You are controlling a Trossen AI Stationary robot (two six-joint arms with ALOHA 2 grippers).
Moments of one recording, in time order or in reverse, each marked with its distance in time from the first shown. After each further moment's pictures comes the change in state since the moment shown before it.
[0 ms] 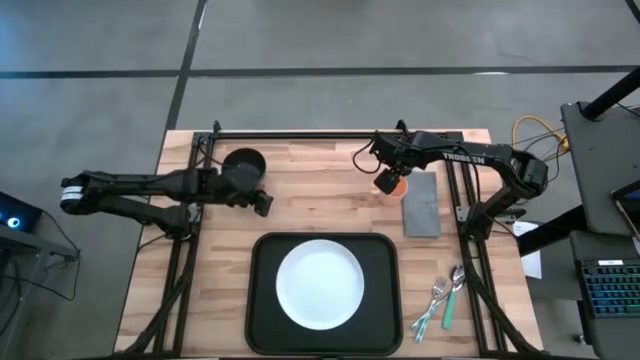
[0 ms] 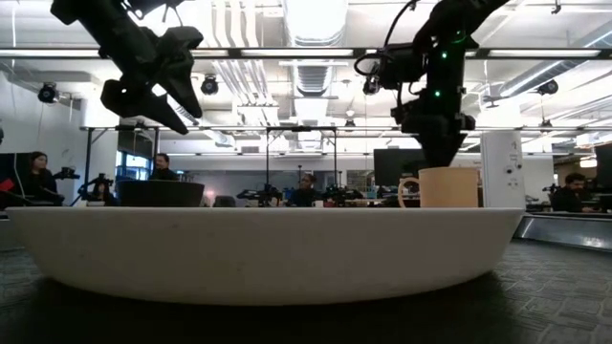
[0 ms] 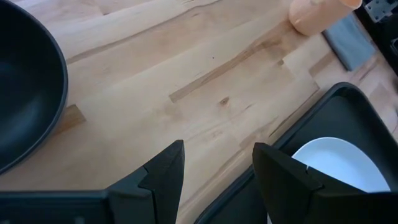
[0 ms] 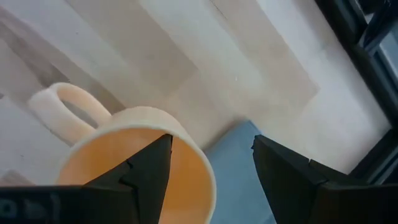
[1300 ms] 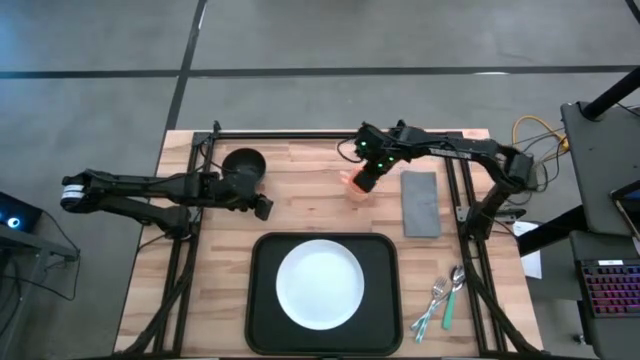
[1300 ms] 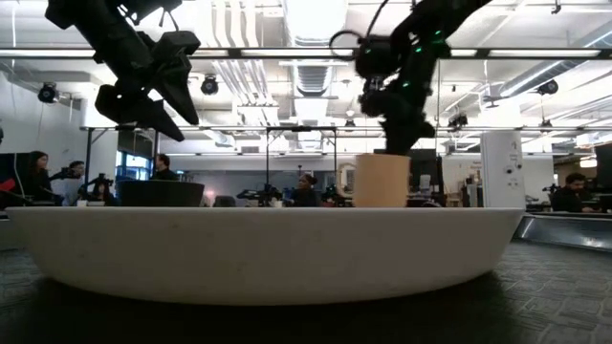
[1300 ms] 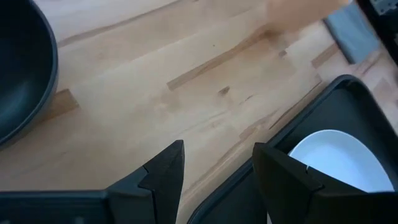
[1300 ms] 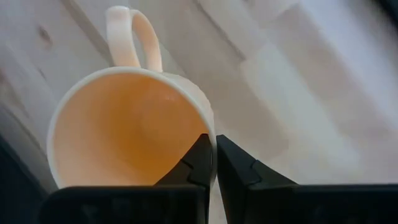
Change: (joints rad) left arm -0.034 0.000 -0.035 0.024 -0.006 -0.046; right arm 0.023 0.121 0.146 0.142 -0.268 -0.018
